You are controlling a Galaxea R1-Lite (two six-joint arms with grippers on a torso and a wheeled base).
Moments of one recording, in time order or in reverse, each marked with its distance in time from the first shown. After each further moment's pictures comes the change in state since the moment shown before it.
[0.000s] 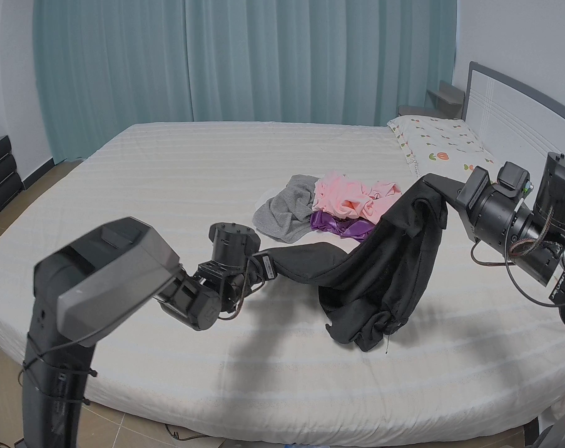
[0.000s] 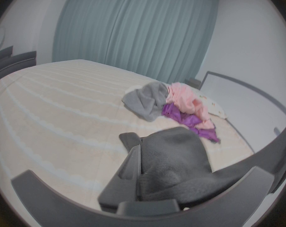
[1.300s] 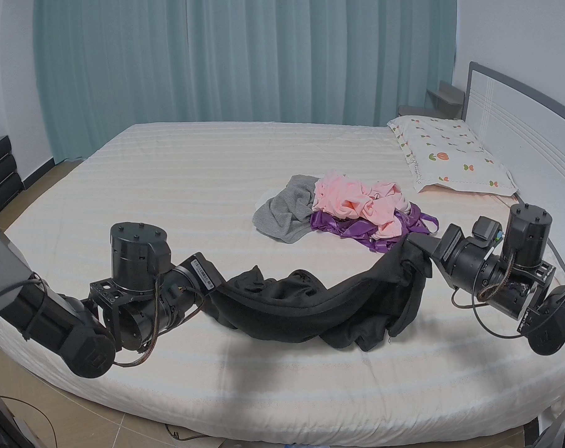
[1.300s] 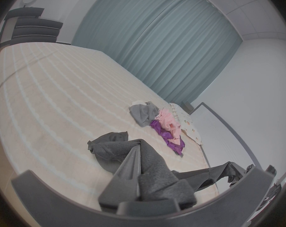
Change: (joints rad) left arm -0.025 -0.614 0.683 -0.106 -0.002 -0.335; right arm -0.035 0.180 0.163 -0.171 0.037 0.070
